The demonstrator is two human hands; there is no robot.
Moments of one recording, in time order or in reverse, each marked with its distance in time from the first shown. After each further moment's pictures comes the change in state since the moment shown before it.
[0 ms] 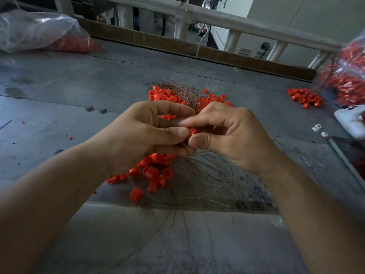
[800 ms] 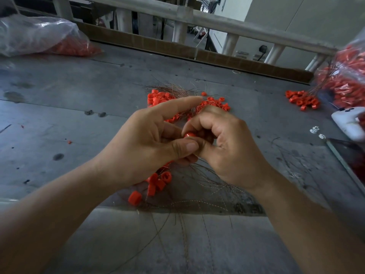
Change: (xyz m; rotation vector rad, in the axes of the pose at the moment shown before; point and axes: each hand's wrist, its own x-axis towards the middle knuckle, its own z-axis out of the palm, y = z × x) left_hand -0.008 -0.005 0.012 0.226 -0.011 0.267; right_hand -0.004 -0.004 0.014 -0.152 0.094 -0.099
